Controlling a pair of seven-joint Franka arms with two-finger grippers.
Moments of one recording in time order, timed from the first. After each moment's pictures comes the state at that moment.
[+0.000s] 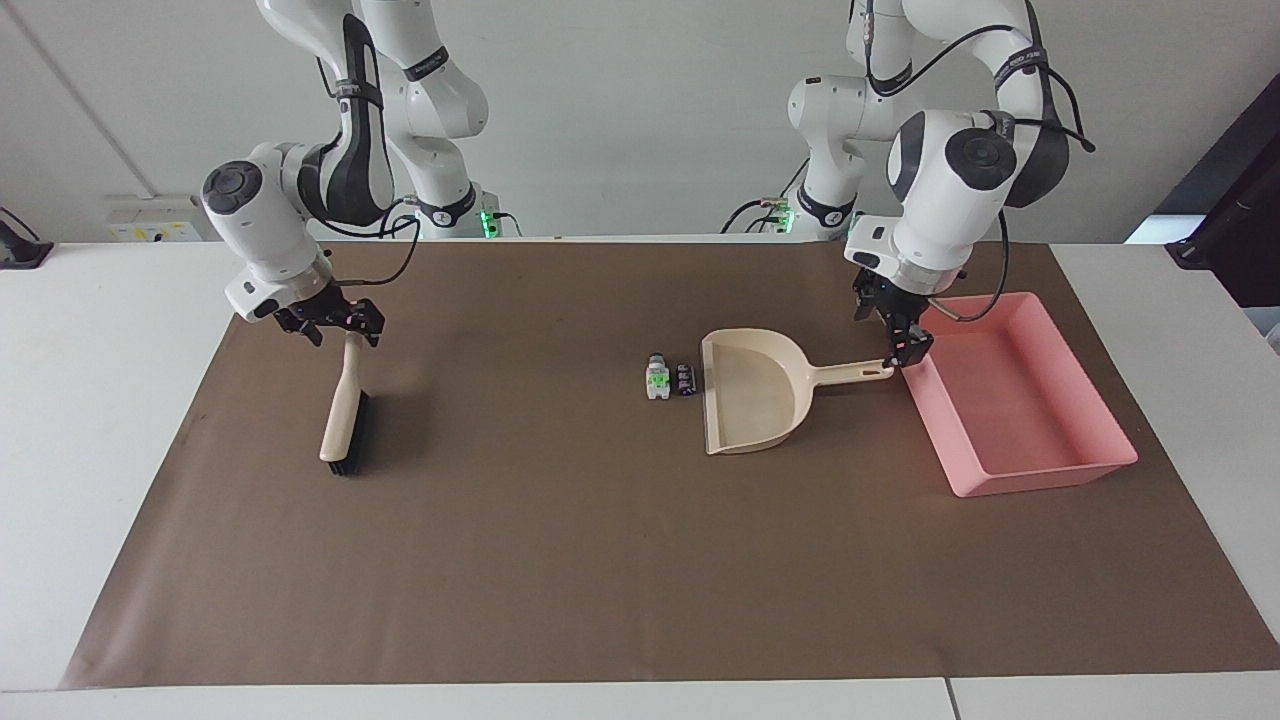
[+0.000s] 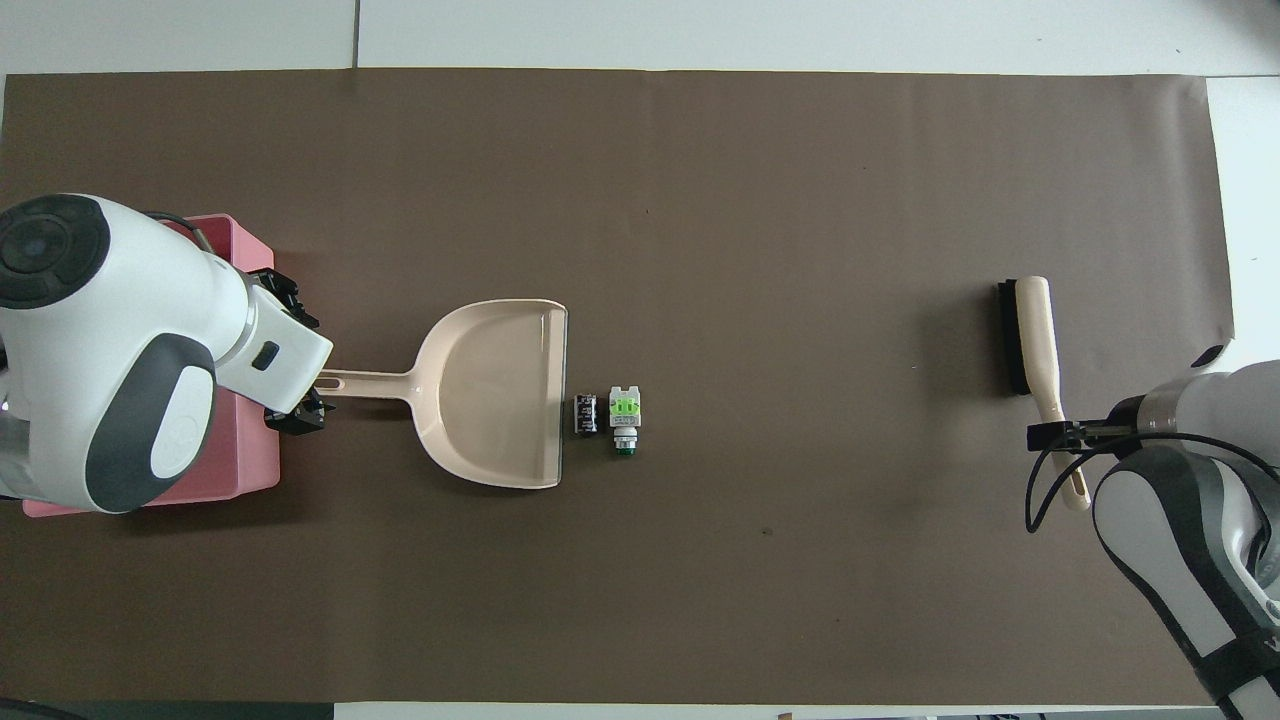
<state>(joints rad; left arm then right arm) -0.24 -0.02 -0.04 -2.07 0.02 2.00 1.13 -0.15 -0.15 -0.05 -2.47 0.00 2.25 -0.14</state>
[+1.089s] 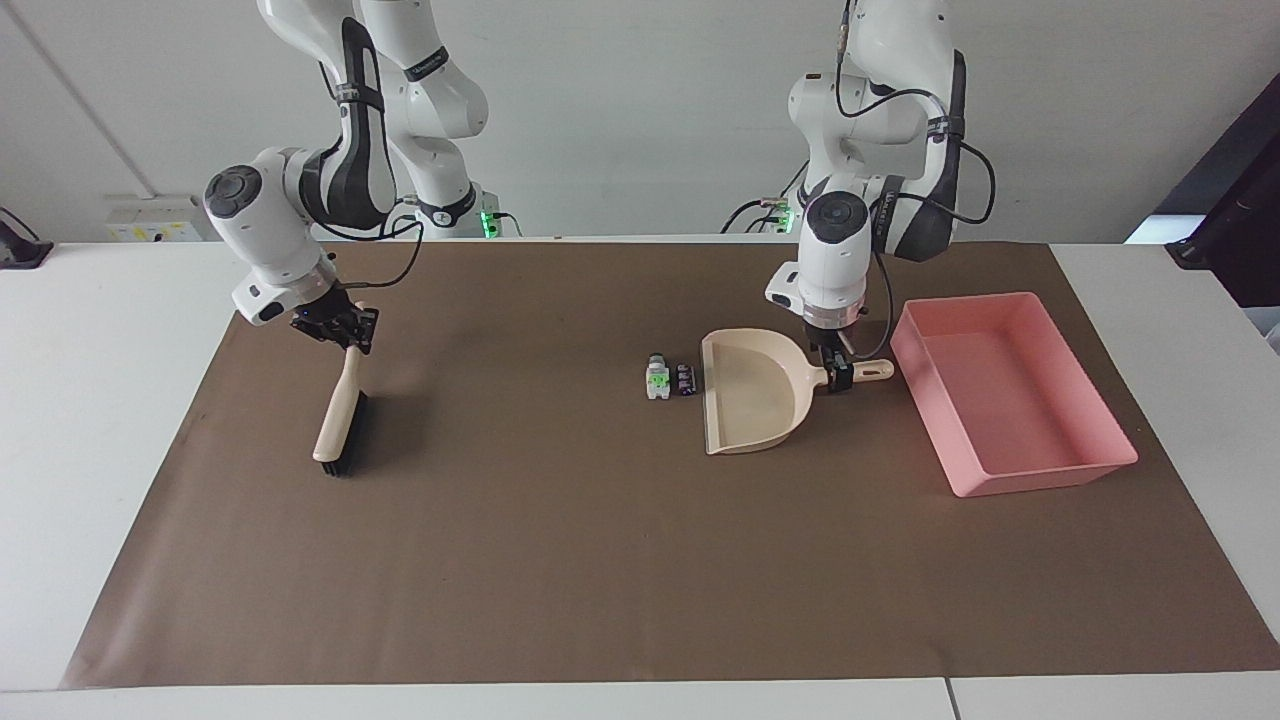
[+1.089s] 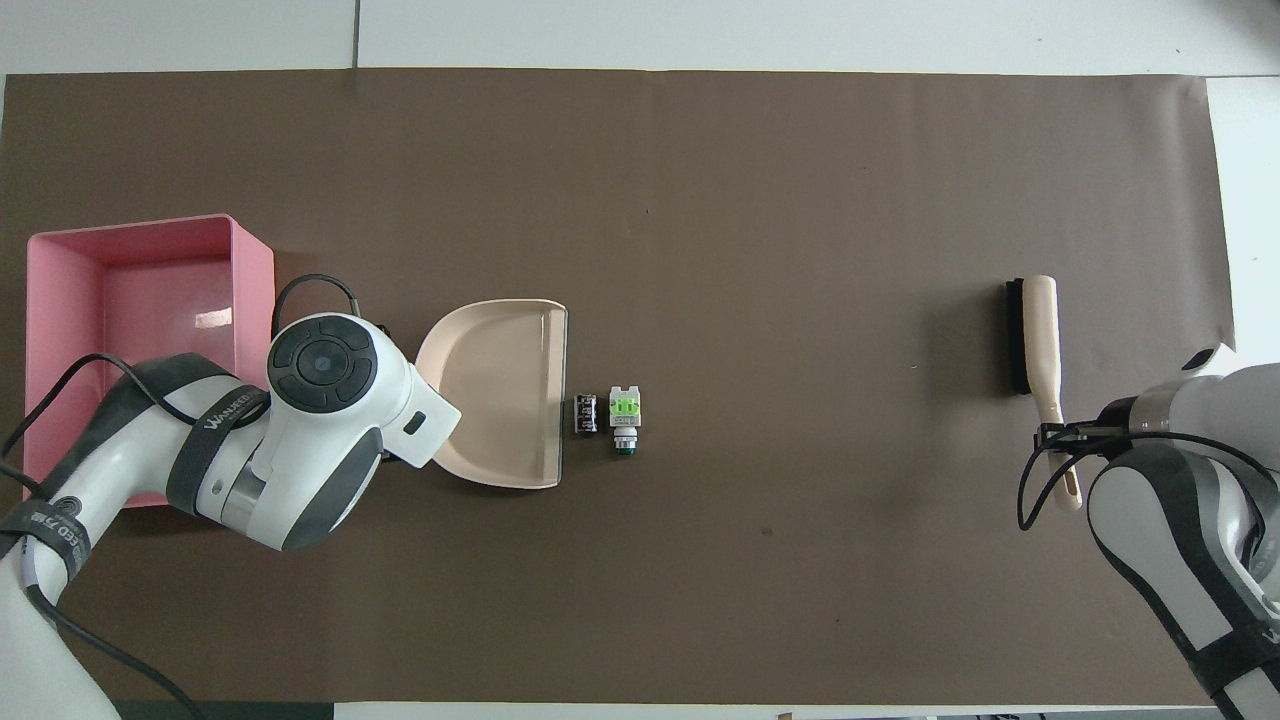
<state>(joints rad) -0.39 0.05 -0.04 -2.25 0.26 2.21 0.92 -0.14 -0.15 -0.04 -2.48 0.05 2.26 -0.15</state>
